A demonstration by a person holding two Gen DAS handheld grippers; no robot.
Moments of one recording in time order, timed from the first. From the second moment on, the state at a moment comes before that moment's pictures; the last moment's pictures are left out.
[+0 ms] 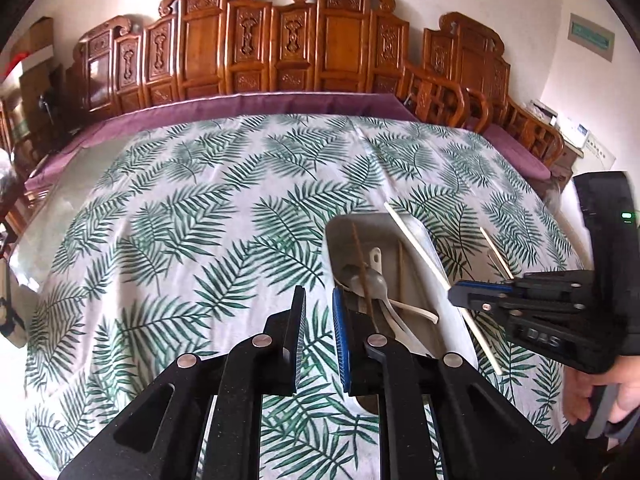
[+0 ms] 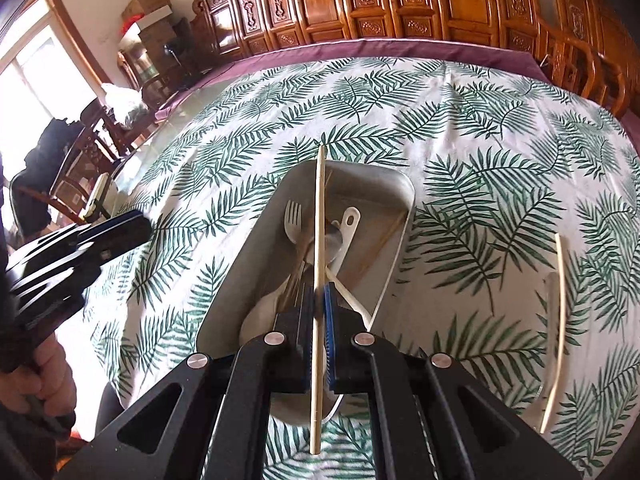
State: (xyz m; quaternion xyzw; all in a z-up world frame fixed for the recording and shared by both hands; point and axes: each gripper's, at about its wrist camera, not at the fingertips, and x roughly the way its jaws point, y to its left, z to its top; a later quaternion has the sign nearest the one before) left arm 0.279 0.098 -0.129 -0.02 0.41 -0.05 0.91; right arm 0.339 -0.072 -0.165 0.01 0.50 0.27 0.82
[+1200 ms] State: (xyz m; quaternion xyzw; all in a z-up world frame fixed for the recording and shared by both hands) left arm 0.271 0.051 -0.113 0.00 0.41 -0.08 0.91; right arm 0.313 -0.125 -0.143 -0.03 0.47 0.25 0.85
